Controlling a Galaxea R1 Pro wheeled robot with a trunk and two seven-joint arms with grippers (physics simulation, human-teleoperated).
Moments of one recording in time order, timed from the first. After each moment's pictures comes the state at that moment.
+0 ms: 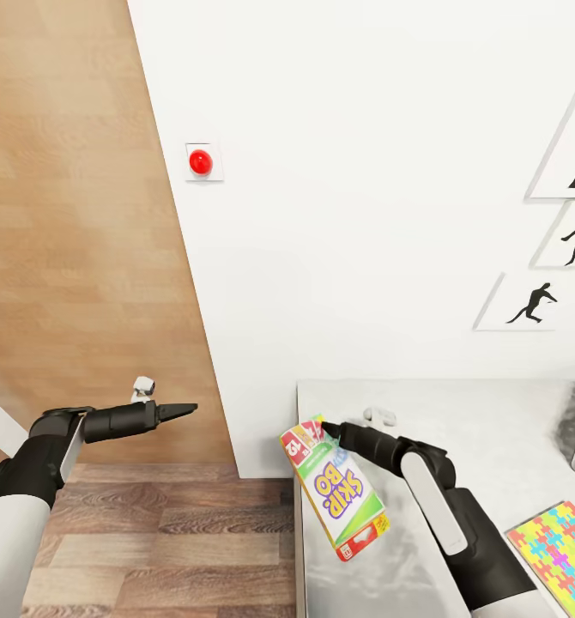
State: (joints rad) left arm -0.75 0.26 0.23 -0.85 -0.03 0.80 -1.46; right arm -0.45 -0.06 0.19 -1.37 -0.71 0.73 -0.09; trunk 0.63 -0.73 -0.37
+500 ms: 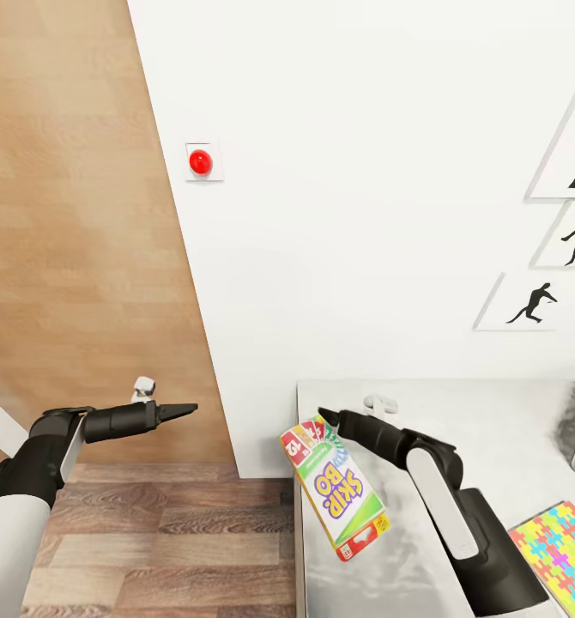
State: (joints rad) left arm -0.75 0.26 0.23 -0.85 -0.03 0.80 -1.45; right arm -0.44 -0.05 0.19 -1.51 -0.73 0.74 -0.09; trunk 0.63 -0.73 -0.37
